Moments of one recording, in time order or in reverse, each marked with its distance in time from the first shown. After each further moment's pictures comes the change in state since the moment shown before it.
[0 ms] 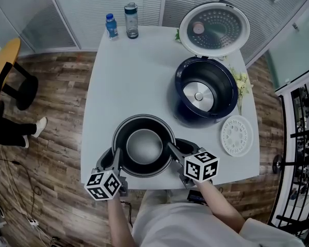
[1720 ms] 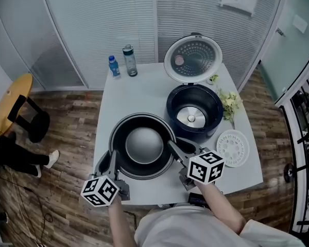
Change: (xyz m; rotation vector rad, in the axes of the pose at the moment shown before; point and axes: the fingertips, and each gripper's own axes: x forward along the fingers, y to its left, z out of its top) left arm -0.050 -0.066 0.123 0.046 -0.286 -0.106; right arm -0.078 0.048 0.116 -0.053 -0.338 0.080
